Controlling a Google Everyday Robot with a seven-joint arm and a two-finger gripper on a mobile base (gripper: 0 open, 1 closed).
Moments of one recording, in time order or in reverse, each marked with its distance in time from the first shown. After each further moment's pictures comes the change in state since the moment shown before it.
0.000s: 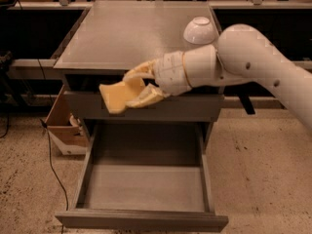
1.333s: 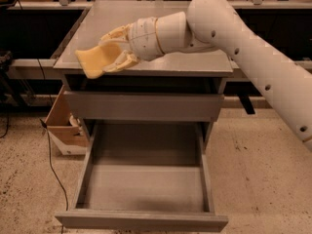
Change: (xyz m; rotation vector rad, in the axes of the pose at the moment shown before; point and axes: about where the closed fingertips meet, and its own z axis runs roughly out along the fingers) arm -0.029 -0.099 0.045 0.079 -0.051 -0.241
